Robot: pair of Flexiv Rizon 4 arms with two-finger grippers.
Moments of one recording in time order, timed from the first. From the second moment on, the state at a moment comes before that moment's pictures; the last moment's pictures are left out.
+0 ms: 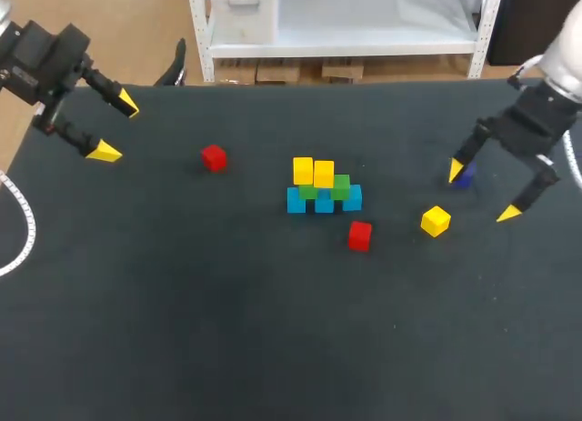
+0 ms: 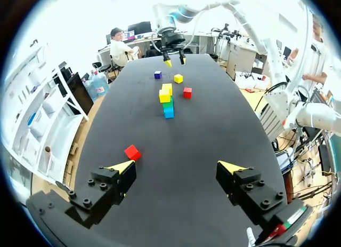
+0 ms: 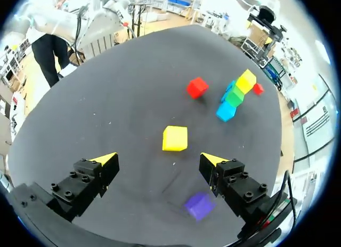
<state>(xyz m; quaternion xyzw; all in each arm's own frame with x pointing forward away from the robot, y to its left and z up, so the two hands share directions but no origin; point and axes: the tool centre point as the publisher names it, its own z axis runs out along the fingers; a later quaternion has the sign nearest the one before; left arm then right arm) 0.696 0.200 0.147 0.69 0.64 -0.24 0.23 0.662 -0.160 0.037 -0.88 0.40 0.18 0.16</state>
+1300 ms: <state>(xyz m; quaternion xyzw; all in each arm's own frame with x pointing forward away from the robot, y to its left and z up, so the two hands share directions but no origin) 0.696 0.200 0.147 0.69 0.64 -0.24 0.23 0.660 -0.123 -0.001 -0.90 0.39 0.16 0.14</state>
